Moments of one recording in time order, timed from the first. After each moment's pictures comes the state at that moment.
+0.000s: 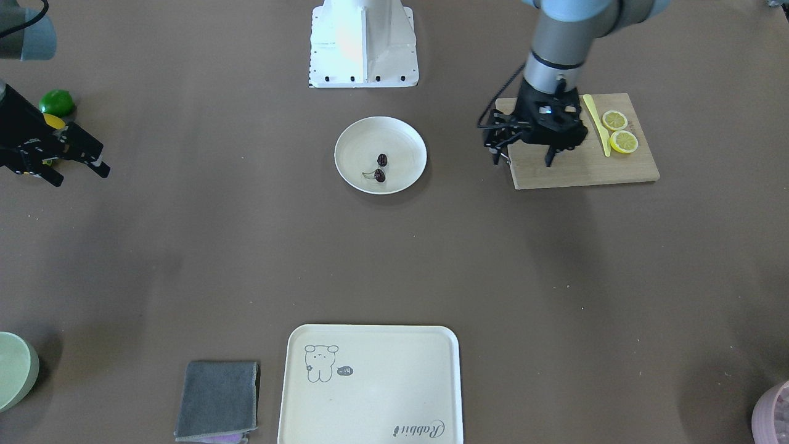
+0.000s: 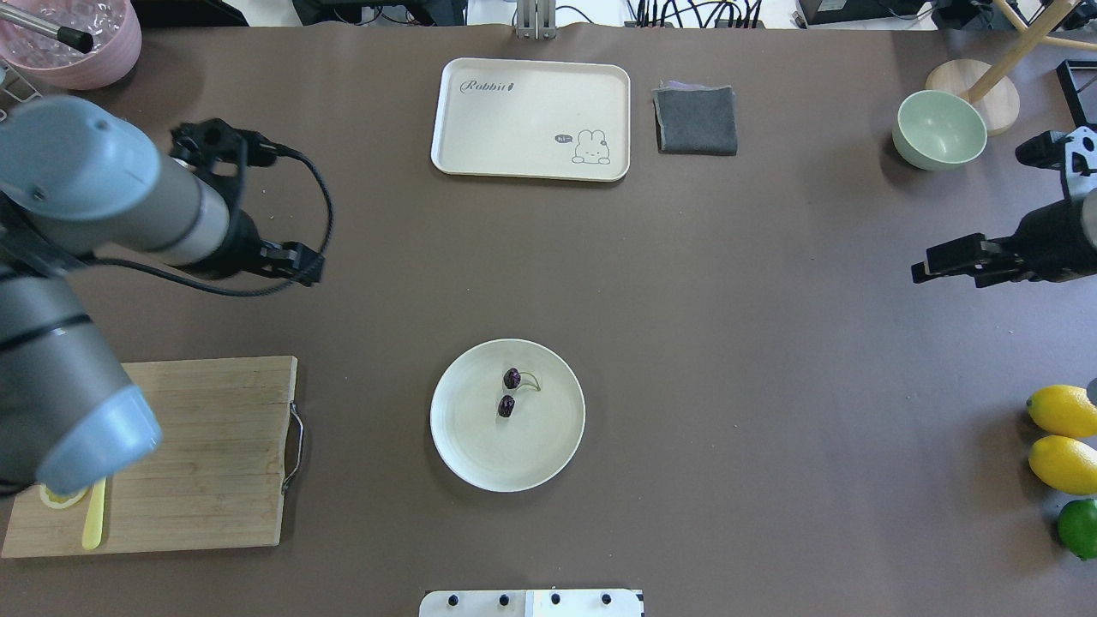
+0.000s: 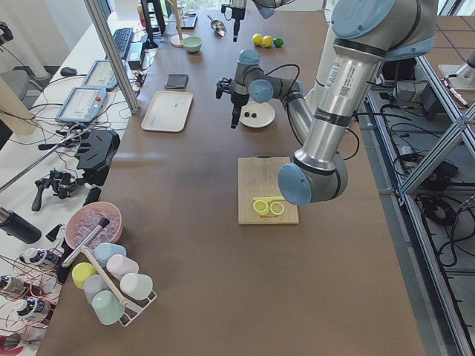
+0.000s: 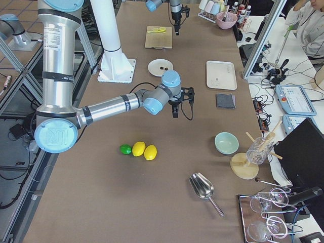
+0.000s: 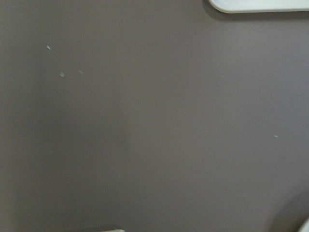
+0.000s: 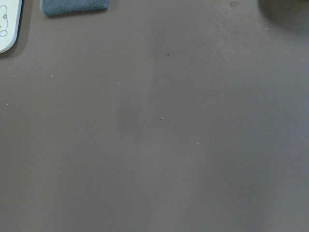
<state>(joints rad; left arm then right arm) -0.82 -1.89 -2.04 -1.49 -1.98 -0.81 1.06 -1.67 1.91 -1.03 2.29 0.85</state>
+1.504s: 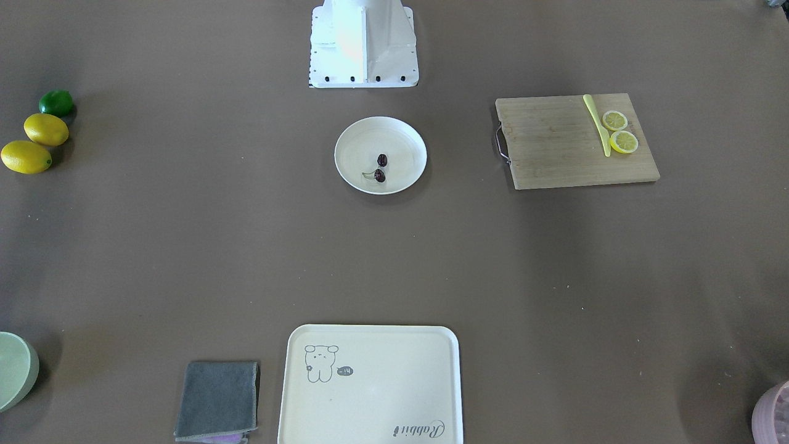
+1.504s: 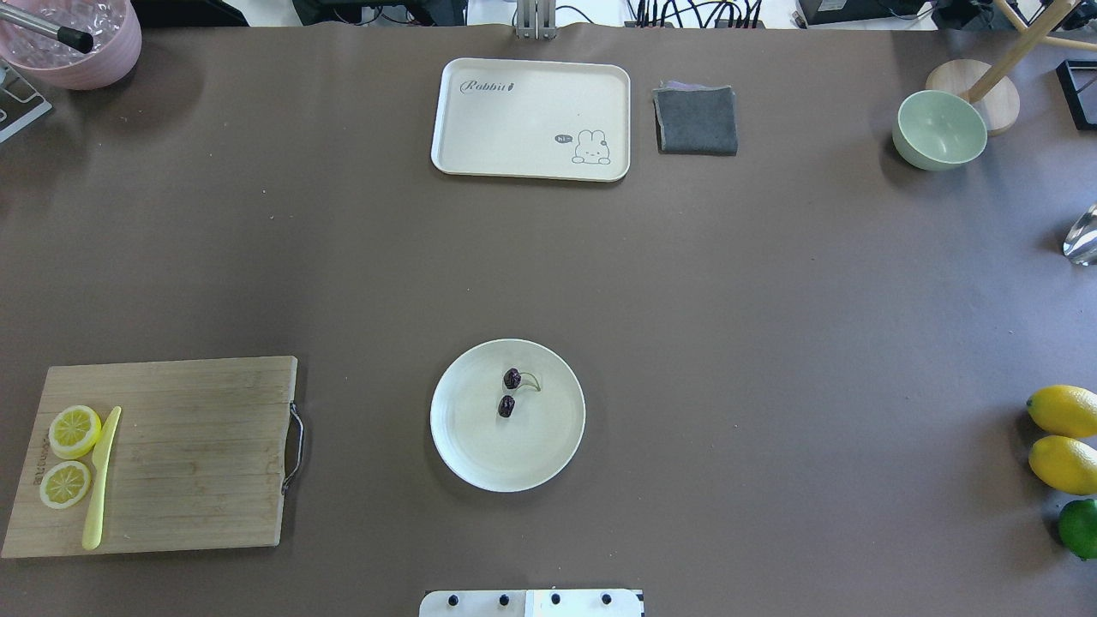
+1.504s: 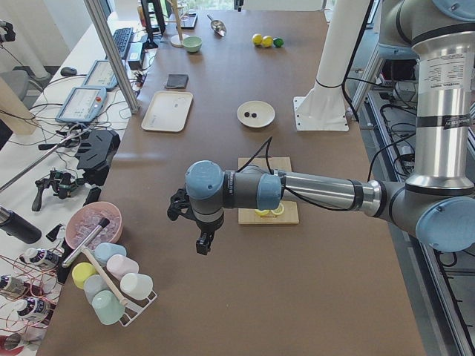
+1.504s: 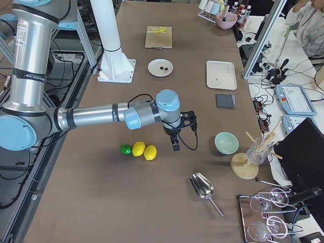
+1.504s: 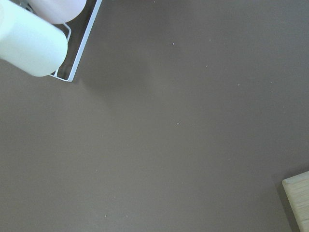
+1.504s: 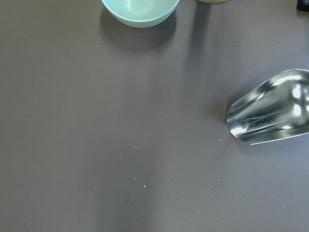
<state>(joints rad) -1.62 -1.51 -1.75 -1.49 -2.41 0.26 1.43 -1.77 1.91 -1.36 2.33 0.16</state>
